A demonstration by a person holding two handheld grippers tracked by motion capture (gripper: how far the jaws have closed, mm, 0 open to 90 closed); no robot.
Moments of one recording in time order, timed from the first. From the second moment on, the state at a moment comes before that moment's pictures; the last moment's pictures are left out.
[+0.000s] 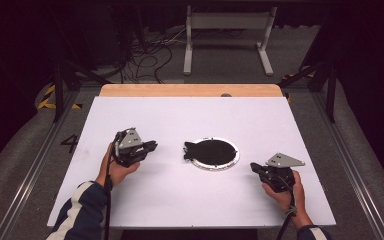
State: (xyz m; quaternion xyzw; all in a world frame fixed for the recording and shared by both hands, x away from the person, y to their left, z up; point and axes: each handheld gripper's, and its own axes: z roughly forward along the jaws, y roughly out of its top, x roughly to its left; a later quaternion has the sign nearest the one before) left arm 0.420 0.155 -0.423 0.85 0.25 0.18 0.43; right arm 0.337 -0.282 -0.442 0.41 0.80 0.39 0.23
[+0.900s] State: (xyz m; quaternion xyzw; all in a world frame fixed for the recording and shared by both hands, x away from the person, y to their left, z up) left arm 0.478 0.055 -0.445 0.89 0.23 0.13 0.37; right arm 0.351 -0.229 -0.455 0.37 0.83 0.37 0.19
